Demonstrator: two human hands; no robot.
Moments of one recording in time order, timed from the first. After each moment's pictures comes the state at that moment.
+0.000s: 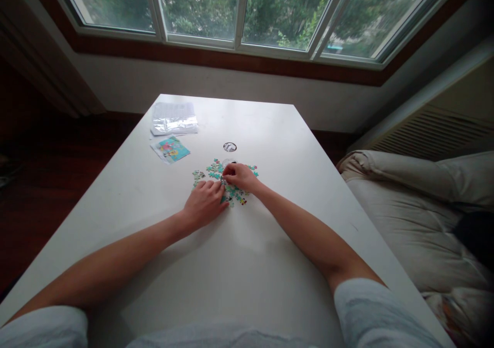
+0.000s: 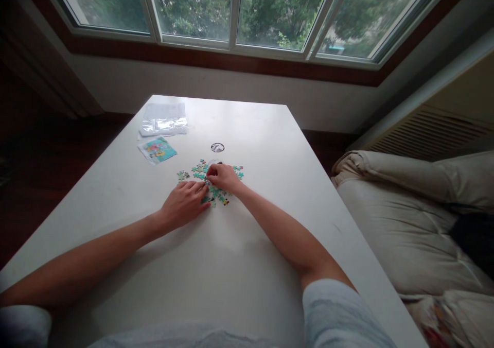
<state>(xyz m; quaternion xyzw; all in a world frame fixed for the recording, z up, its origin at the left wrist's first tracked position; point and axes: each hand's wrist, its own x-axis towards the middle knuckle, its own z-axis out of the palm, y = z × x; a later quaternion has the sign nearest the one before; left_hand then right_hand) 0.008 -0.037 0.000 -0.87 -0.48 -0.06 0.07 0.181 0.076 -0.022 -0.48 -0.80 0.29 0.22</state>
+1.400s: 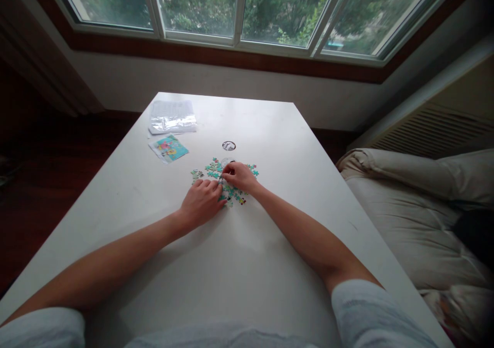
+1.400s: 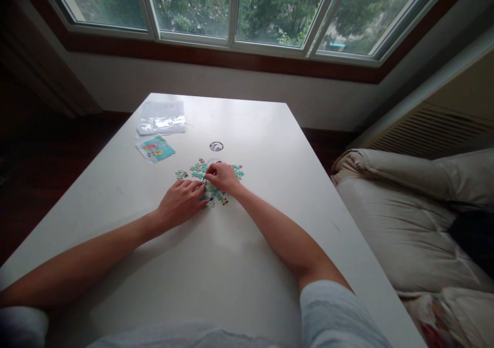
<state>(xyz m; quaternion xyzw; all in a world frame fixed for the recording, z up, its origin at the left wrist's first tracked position) 0.010 -0.038 0.005 -0.87 -0.48 -0.07 0.07 0.181 0.070 -0.023 -0.50 -0.80 0.25 0.23</state>
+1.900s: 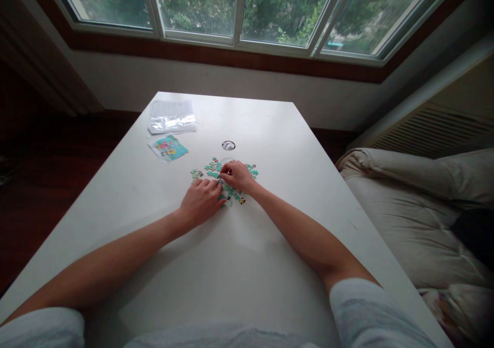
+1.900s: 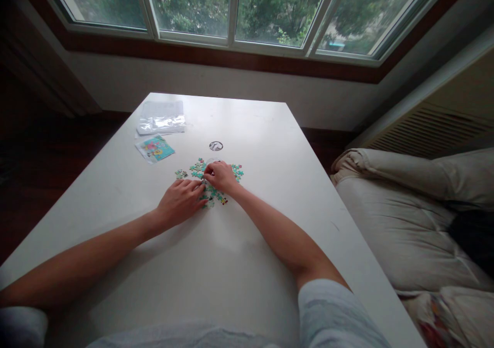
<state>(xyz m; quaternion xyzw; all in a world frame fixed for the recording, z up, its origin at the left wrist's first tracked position) 0.011 -0.038 0.006 -0.87 -0.48 -0.06 0.07 0.176 0.071 -0.027 -0.48 -0.83 0.19 0.22</state>
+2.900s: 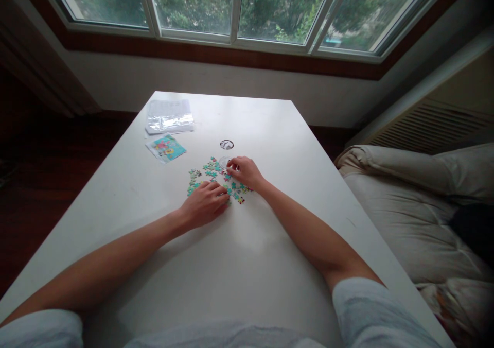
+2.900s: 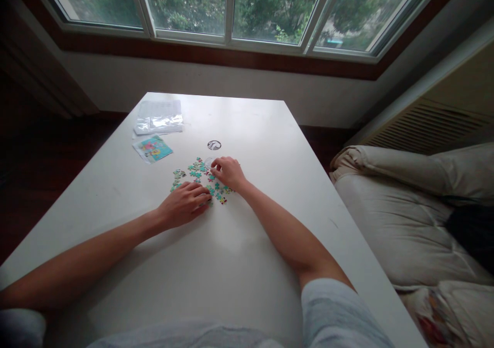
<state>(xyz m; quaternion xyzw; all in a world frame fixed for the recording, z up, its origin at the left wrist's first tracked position) 0.009 -0.034 0.006 -0.94 -0.34 -0.09 0.01 0.210 0.081 -0.024 -0.47 -0.83 0.16 0.24</state>
